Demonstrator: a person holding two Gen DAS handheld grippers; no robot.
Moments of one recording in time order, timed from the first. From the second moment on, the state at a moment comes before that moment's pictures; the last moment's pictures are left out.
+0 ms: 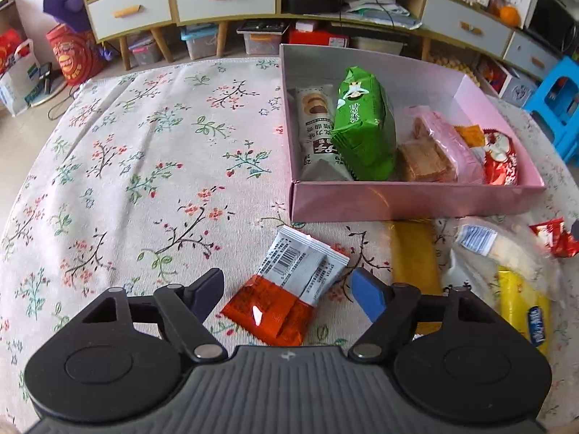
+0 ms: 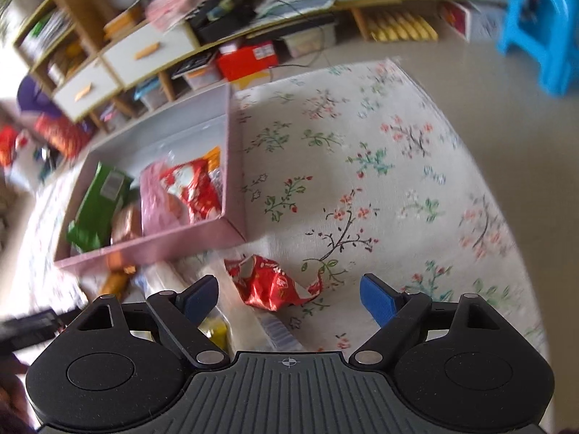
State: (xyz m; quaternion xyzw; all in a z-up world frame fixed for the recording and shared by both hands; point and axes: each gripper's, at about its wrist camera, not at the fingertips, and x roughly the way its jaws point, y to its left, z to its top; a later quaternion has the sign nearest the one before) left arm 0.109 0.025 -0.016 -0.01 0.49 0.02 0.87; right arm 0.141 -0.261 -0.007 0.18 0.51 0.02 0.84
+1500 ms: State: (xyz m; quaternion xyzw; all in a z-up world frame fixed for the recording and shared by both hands) left arm 0.084 0.058 0.033 -0.12 0.42 0.04 0.90; right arm 0.131 -0.266 0.019 0.24 0.46 0.02 0.85
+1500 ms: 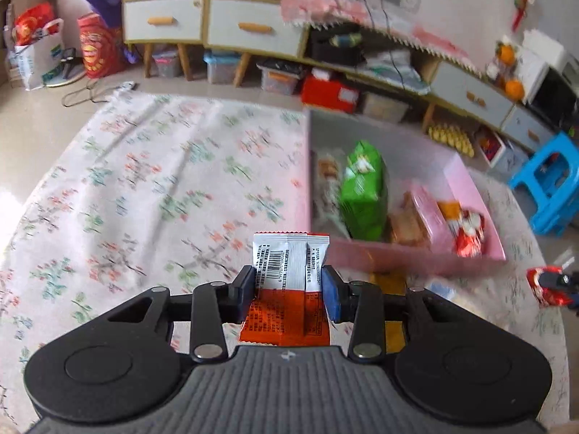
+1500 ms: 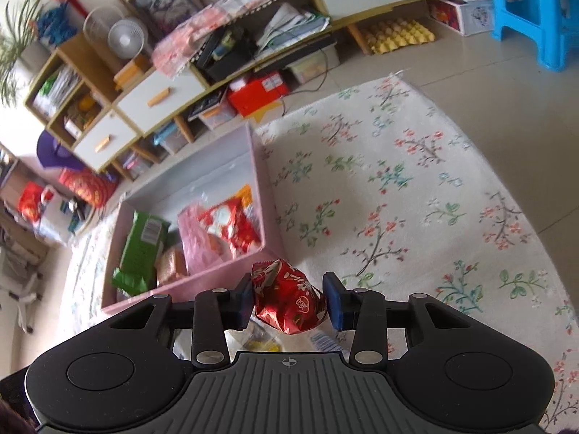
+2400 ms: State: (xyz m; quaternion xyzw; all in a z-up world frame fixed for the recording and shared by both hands) left arm 0.110 0.021 0.045 -0.10 0.39 -0.02 0.91; right arm 0.153 -0.252 0.024 0.22 0.45 0.03 0.87
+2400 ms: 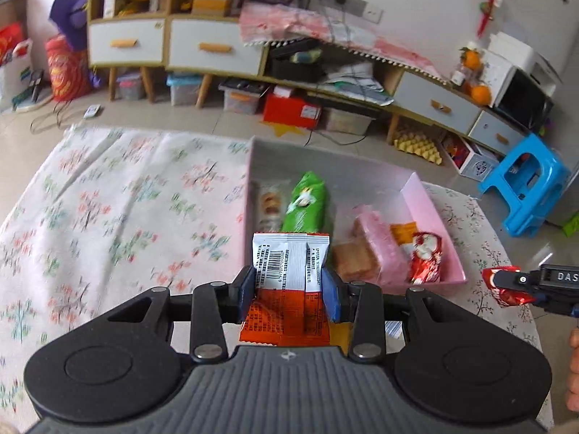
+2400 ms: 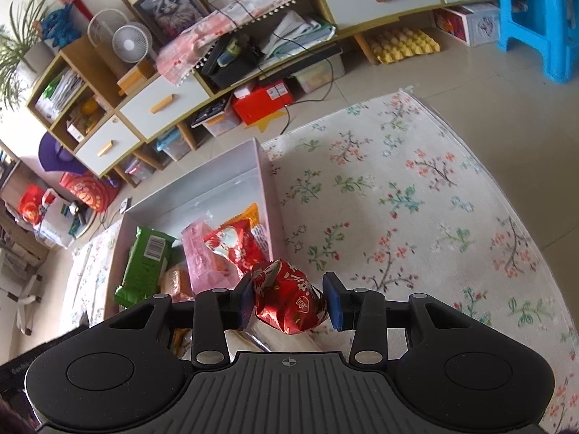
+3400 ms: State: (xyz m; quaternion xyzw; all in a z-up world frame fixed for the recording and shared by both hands) left arm 0.157 -0.015 0.022 -0.11 0.37 -0.07 0.92; right arm 0.206 -0.180 0.014 0.19 0.45 0.12 0.87
